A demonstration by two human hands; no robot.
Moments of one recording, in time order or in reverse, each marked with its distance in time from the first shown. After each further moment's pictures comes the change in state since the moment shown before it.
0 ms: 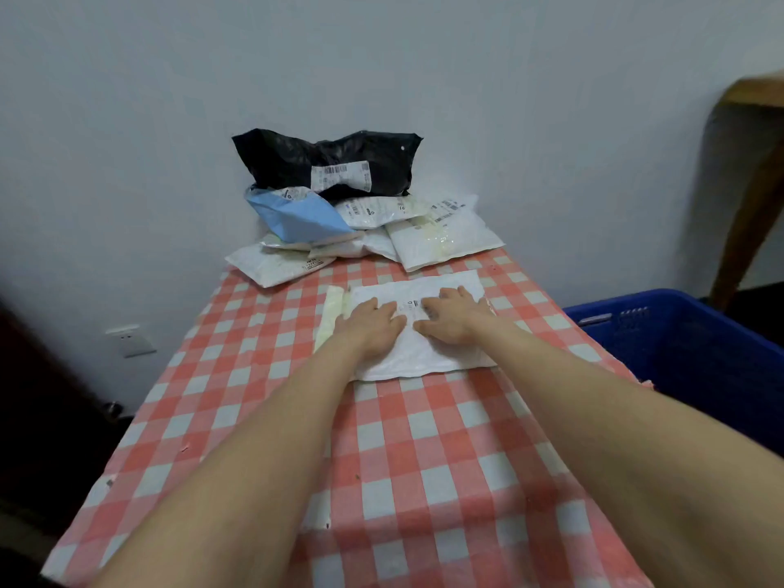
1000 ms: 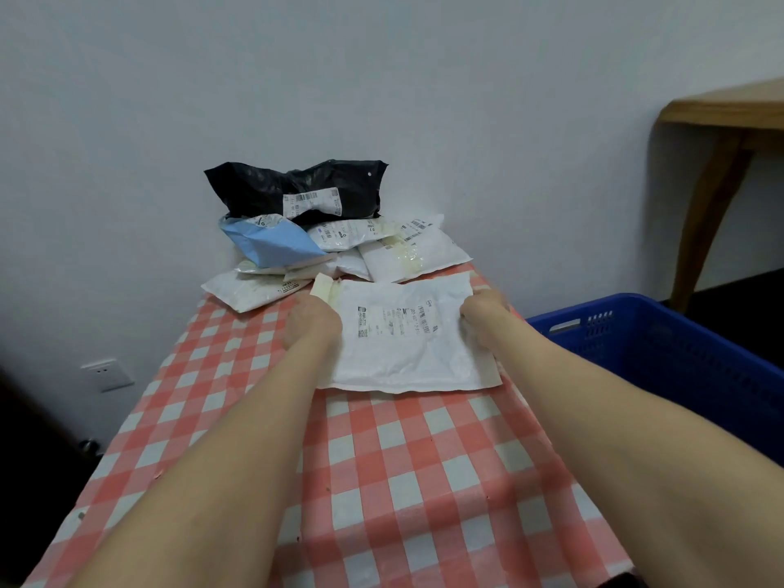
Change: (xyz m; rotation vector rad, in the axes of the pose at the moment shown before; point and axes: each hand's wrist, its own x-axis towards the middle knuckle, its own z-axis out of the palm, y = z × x) left_hand -0.003 0.012 -0.035 -0.318 0.386 -0.536; right_hand -0.026 0.055 -0.028 1.127 0.302 0.512
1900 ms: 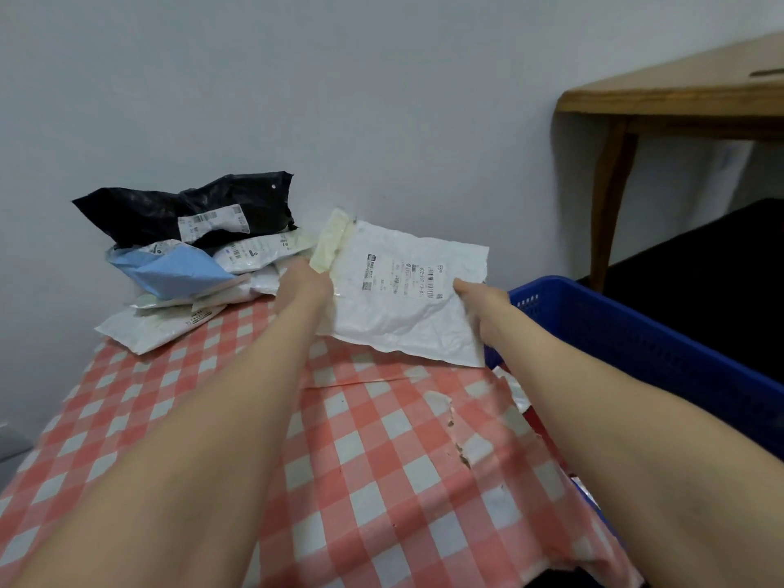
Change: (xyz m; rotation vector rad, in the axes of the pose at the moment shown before) left_hand -0.031 0.120 0.026 -0.278 -0.063 0.333; right_hand 0.037 0.032 -0.107 0.469 0.111 0.126
